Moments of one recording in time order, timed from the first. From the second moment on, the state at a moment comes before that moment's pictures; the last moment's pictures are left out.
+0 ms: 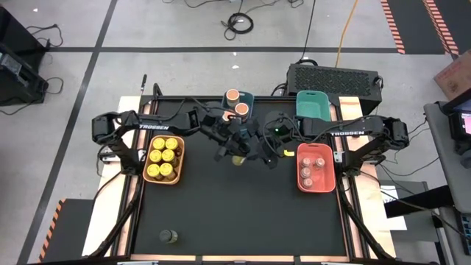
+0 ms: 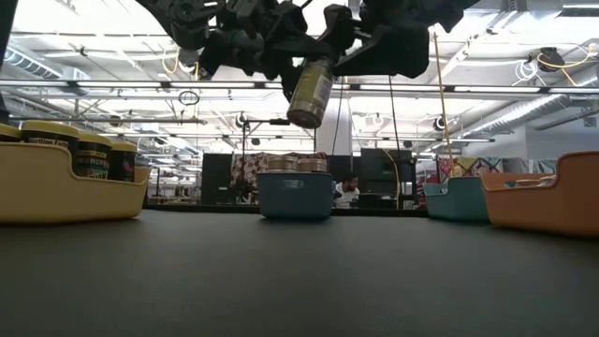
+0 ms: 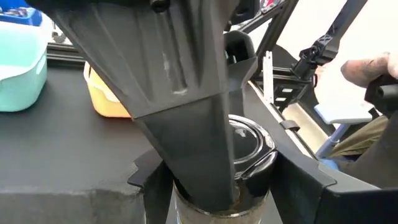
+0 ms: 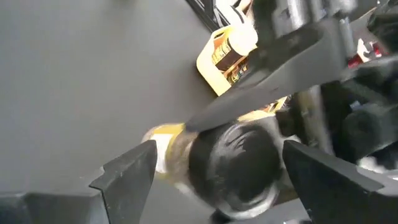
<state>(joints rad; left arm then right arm) 0.27 1.64 1.07 0.17 0.71 -0.02 -0.13 1.46 1.09 -0.17 -0.27 -0.89</state>
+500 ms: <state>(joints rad) 0.27 1.70 1.11 0.15 0.73 -0.04 -0.13 1.50 1.09 -0.17 -0.26 -0.88</state>
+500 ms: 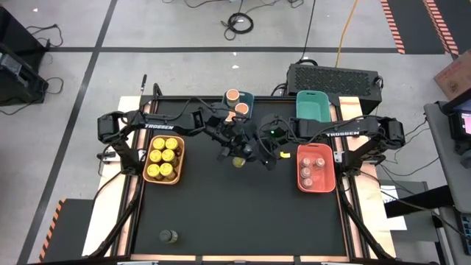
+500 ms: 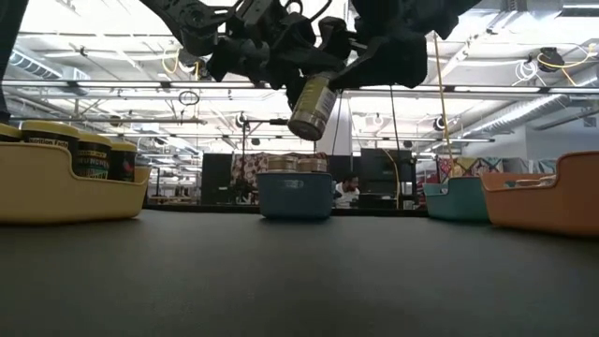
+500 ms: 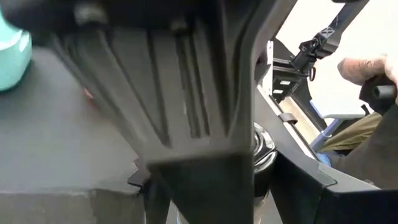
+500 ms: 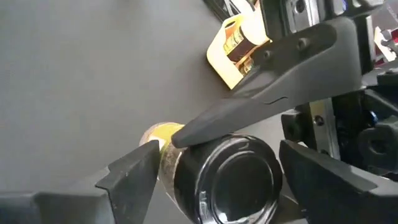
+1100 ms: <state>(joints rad) 0.28 1.70 1.11 0.14 0.76 0.01 -0.13 1.50 1.09 -0.17 -0.26 -0.88</state>
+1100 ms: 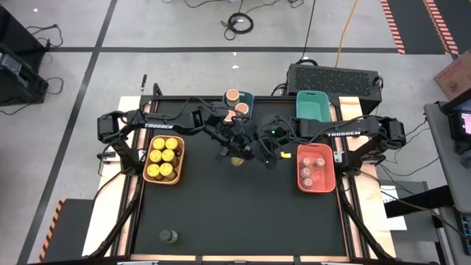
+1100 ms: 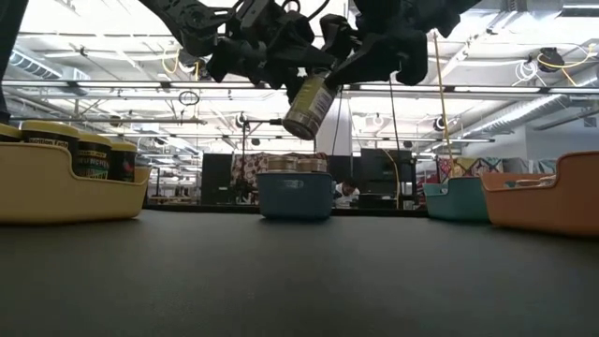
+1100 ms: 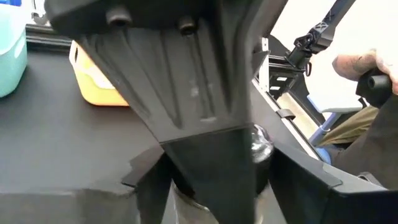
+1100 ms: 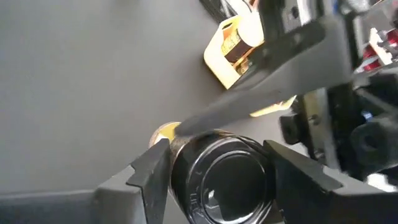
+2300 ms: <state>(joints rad) 0.62 1.16 0.94 -0.19 0.52 0.19 -0.48 1.35 1.09 -0.57 0.11 -0.42</state>
